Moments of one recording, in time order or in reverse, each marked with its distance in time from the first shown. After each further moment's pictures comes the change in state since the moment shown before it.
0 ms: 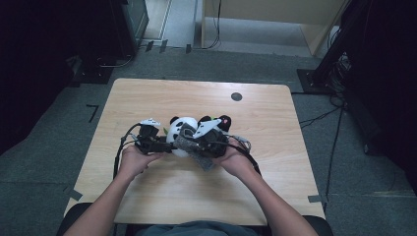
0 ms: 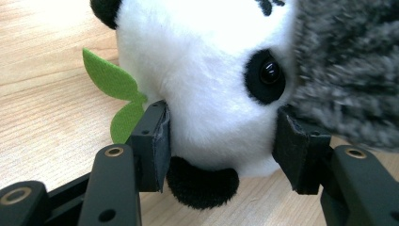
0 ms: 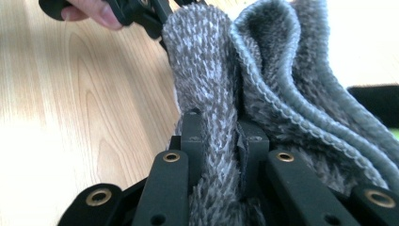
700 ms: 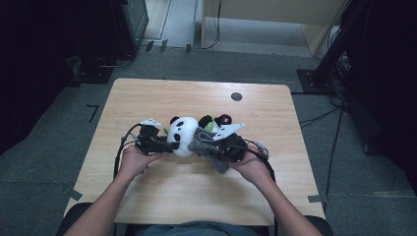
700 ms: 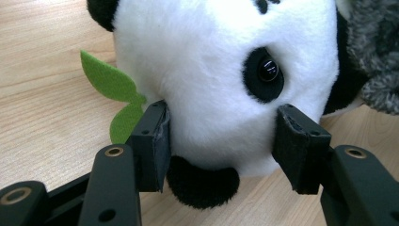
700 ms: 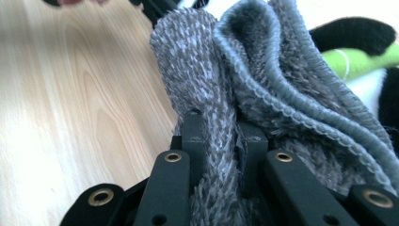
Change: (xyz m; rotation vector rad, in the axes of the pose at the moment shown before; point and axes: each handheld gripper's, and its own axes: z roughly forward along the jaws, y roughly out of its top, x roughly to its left) left arm -0.004 0.000 0.000 -0.002 0.006 0.016; right arm -0.008 -0.034 -0.031 -0.047 -0.012 0.099
